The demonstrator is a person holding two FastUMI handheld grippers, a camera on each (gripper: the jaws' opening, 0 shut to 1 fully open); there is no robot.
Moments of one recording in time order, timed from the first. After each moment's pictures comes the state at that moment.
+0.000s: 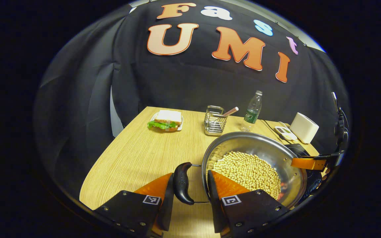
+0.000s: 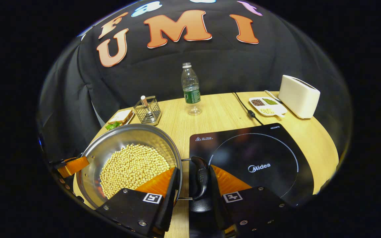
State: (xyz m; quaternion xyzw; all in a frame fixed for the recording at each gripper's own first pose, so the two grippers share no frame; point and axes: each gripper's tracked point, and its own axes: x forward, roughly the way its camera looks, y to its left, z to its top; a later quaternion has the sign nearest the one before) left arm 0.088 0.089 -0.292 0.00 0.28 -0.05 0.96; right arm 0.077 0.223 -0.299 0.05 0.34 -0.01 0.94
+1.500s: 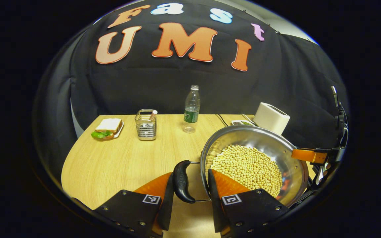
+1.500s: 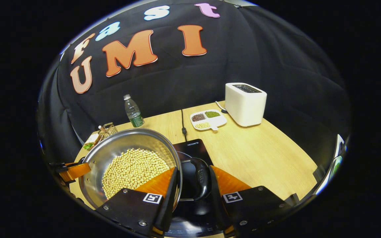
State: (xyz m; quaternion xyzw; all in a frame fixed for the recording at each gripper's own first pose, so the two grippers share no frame) left arm 0.080 -0.131 -0.281 0.03 0.30 -0.16 0.94; right arm 0.028 0.010 -0.248 0.08 0.30 -0.11 0.94
